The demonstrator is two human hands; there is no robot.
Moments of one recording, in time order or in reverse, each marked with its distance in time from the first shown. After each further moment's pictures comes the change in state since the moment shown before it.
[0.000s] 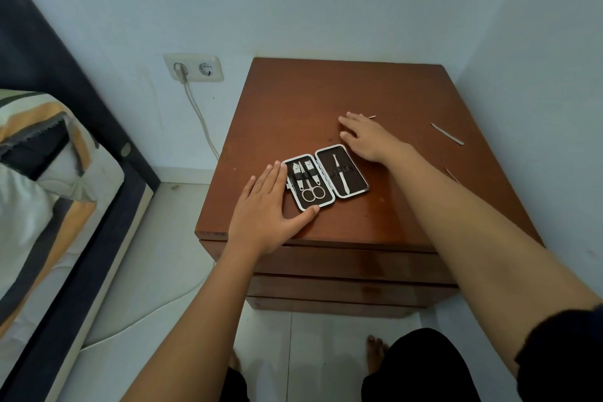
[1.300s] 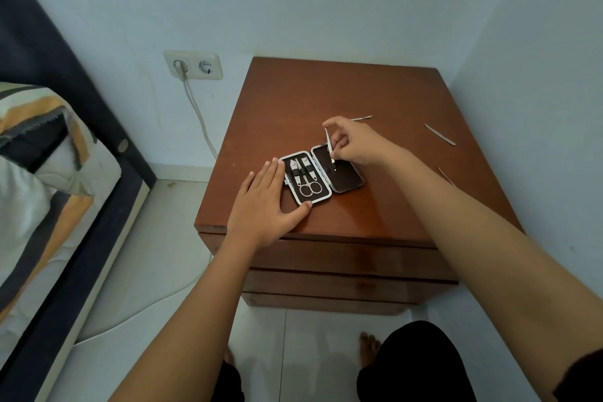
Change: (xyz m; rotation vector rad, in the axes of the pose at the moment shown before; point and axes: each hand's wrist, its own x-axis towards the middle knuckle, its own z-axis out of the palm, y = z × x) left_hand -0.001 0.001 -0.002 0.010 -0.007 0.010; right_hand -0.037 -0.038 -0.012 0.343 -0.104 -0.049
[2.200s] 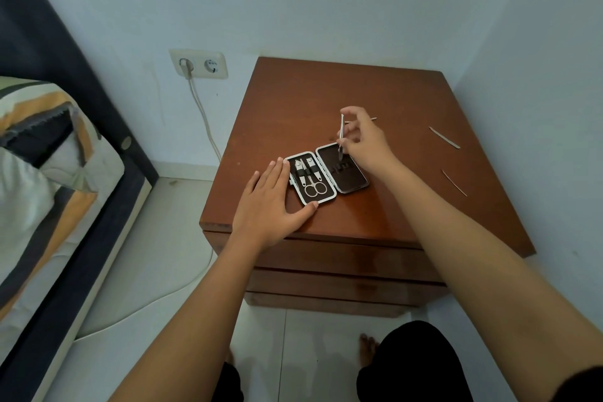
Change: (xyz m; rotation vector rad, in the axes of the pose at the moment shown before) left_hand -0.001 0.000 0.001 -0.014 0.012 -0.002; right_hand -0.004 0.005 0.016 0.223 0.385 -0.044
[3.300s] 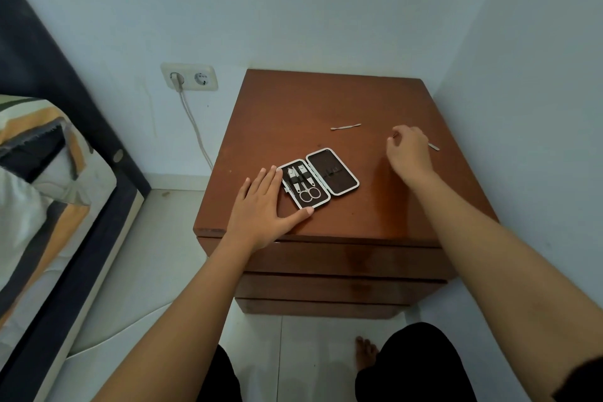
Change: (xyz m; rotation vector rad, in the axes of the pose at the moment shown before) left_hand 0.001 0.001 0.000 -0.012 -0.059 0.010; right_hand -0.013 0.042 -0.068 -0.431 0.326 0.182
